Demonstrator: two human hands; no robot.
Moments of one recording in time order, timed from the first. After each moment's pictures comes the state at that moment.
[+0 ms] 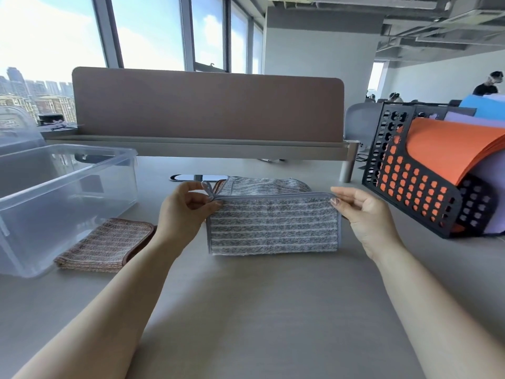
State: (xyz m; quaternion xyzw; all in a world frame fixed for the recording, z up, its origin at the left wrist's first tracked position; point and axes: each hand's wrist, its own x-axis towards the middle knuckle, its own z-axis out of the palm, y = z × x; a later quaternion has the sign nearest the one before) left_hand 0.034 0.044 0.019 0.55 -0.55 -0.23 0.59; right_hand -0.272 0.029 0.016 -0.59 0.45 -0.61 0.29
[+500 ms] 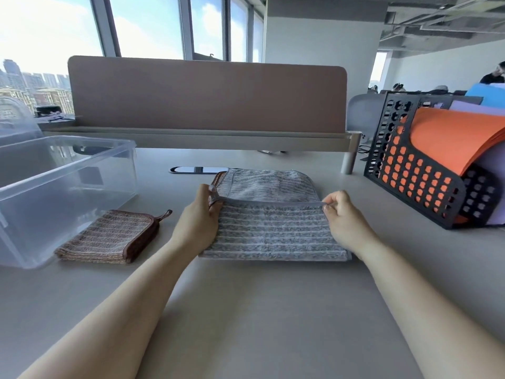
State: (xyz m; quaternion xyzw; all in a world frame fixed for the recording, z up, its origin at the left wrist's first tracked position) left_hand 0.017 0.043 -0.003 0.63 -0.65 -0.11 0.41; right_hand -0.253 0.028 0.001 -0.67 0.60 -0.39 0.20
